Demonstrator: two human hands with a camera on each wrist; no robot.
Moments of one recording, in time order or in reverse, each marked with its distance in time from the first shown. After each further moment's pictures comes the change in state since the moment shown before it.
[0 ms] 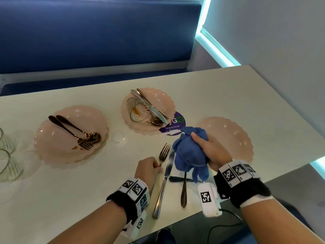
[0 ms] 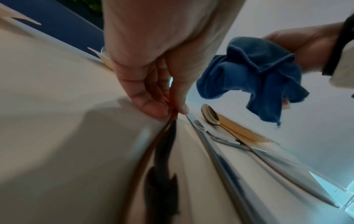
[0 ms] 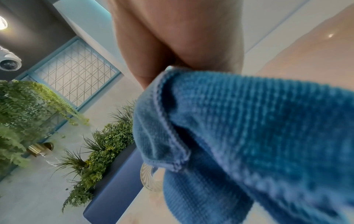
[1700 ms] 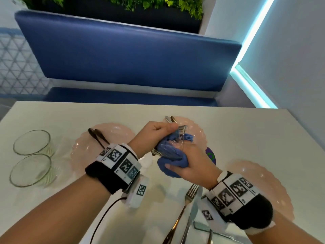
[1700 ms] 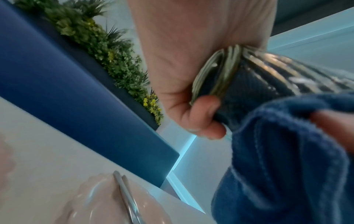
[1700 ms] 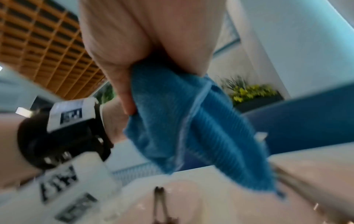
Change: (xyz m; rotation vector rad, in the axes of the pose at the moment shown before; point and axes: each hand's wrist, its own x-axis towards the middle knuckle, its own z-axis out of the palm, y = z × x) left_hand 0.050 0.056 -0.191 -0.708 -0.035 0.398; right_hand 0.010 -0.091 0.129 -0.780 -0.517 -0.900
